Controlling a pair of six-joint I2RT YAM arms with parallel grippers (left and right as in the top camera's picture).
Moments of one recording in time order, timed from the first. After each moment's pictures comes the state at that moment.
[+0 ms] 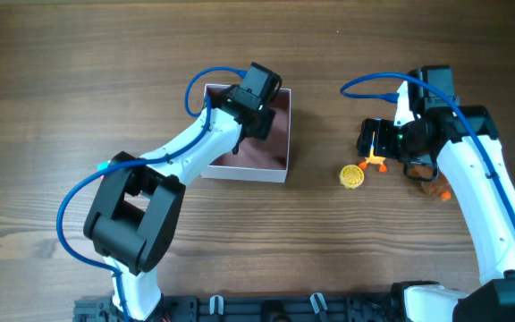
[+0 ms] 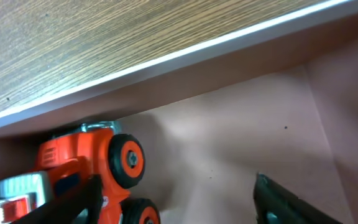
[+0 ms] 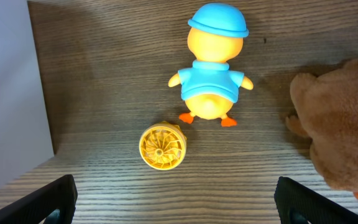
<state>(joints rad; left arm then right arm) -0.55 1.97 1.36 -0.49 -0.24 -0.10 0.05 1.45 1.18 -1.04 -0.07 0.19</state>
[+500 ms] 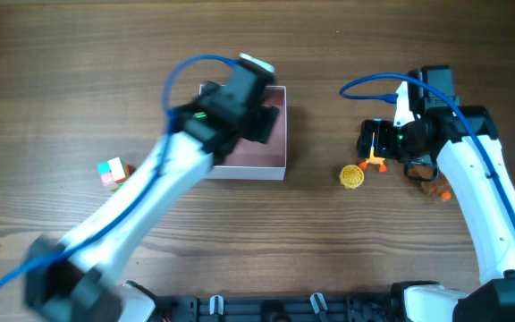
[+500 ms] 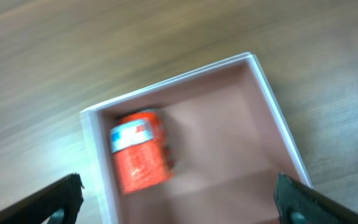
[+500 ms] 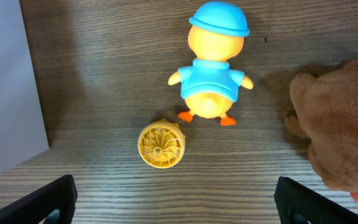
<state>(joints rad) -0.58 1.58 1.36 -0.72 -0.26 -0.12 0.05 1.45 1.18 -1.04 -0.07 0.17</state>
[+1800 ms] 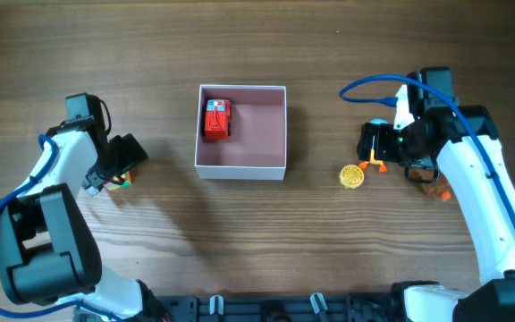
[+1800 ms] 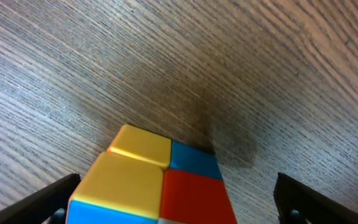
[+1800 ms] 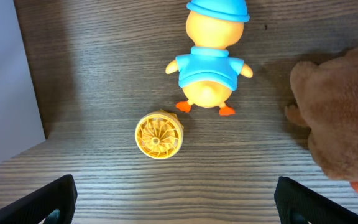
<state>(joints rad) 0.23 1.75 1.00 -0.69 -0.05 -0.42 0.05 1.45 1.18 -1.07 -0.07 0.17</state>
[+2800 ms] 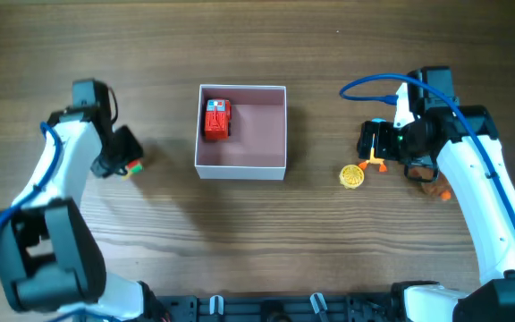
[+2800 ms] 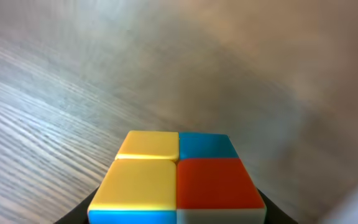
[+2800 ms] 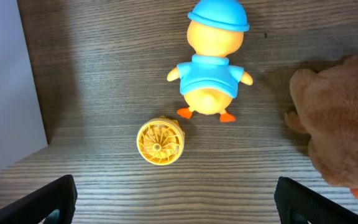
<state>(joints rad) 0.13 1.67 1.15 -0.88 -0.05 -0.41 0.05 1.45 1.18 -1.05 -0.07 0.17</state>
